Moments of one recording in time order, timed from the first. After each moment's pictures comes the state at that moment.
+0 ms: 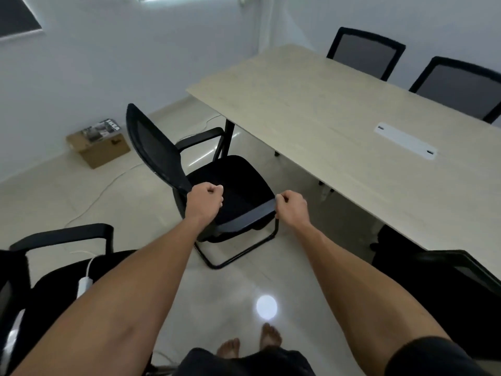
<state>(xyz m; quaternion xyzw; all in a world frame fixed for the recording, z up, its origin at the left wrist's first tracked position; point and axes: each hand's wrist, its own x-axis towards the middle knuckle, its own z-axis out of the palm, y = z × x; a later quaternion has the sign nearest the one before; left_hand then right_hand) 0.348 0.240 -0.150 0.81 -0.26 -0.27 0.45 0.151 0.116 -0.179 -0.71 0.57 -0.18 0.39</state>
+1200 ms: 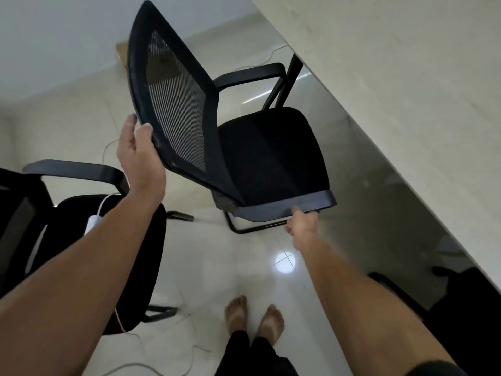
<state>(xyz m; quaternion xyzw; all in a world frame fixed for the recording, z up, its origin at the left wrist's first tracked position) 0.472 0.216 -0.223 0.73 -0.01 -0.02 0.68 0.242 0.036 -0.420 -0.37 0.69 -0.10 0.61</state>
